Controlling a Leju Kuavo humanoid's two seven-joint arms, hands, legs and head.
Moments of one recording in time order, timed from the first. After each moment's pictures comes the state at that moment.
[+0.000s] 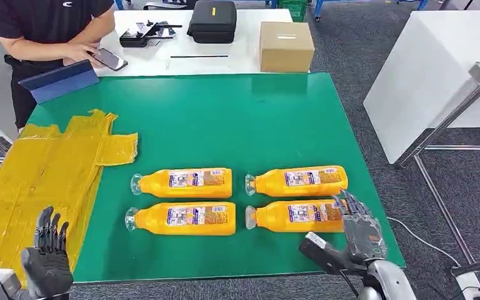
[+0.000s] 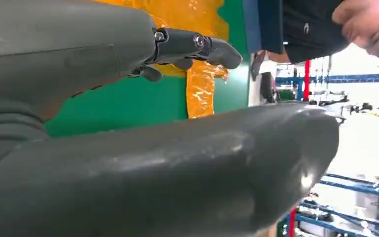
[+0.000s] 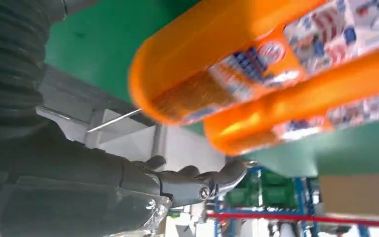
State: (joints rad) left arm 0.20 -0.35 0.45 -1.65 -0.12 -0.37 -0.39; right arm 0.12 0.16 -0.30 -1.64 1.38 0.02 -0.32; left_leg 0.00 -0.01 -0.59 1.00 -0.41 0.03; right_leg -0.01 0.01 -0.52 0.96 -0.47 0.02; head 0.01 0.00
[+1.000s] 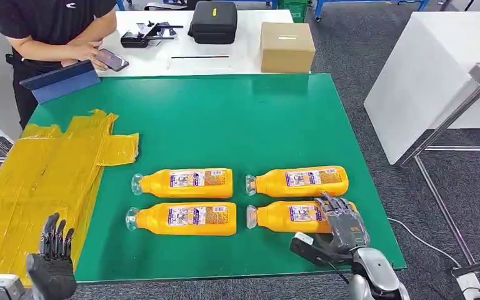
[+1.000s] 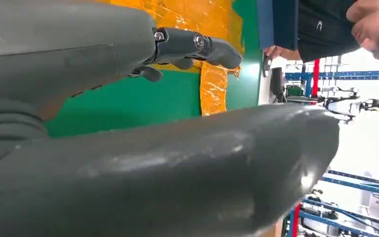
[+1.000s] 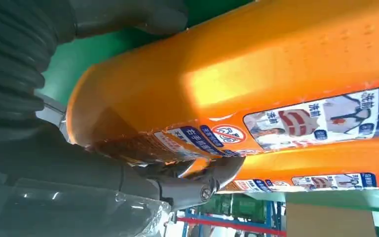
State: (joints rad) left arm 0.20 -0.35 0.47 -1.59 -0.14 -0.42 -0.42; right arm 0.03 -0.02 -0.12 -1.37 1.30 -0.05 -0.24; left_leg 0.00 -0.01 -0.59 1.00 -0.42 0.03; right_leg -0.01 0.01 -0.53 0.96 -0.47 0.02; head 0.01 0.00
